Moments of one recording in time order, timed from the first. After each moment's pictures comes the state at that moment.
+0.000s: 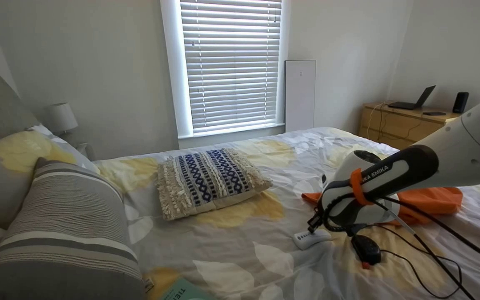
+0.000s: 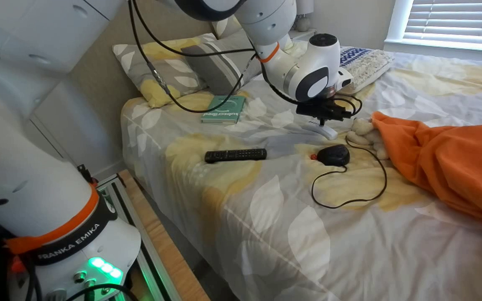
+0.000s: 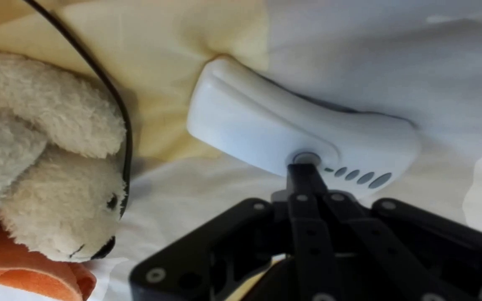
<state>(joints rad) -0.17 0.99 0.19 -1.56 0.01 2.87 -0.50</state>
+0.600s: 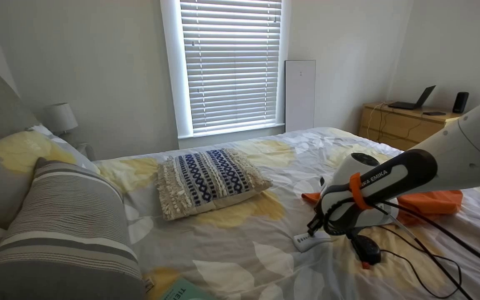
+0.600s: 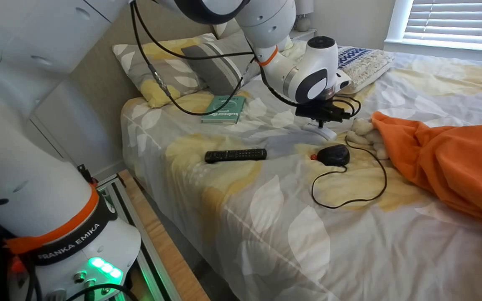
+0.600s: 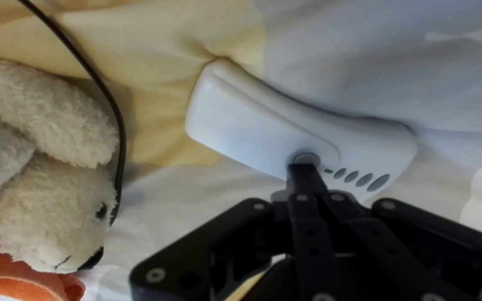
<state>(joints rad) -0.16 1.00 0.19 -1.55 -0.02 2.87 -0.49</state>
